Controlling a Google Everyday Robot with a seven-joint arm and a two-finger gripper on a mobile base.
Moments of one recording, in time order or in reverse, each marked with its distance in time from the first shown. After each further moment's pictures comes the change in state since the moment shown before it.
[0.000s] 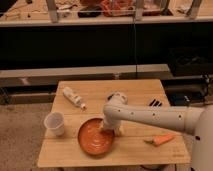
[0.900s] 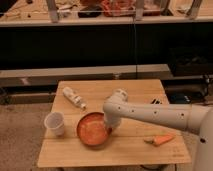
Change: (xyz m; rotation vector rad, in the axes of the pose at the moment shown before) arm 0.004 -0.001 -0.030 -0.013 0.019 -0.012
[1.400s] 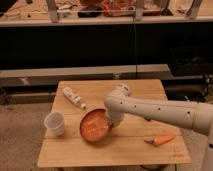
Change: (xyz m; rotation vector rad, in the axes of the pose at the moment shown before) arm 0.010 0.009 -0.040 -0.026 0.028 -0.009
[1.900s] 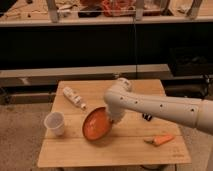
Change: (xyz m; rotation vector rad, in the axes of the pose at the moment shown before) arm 0.007 0.002 -0.027 -0.019 0.018 0.000
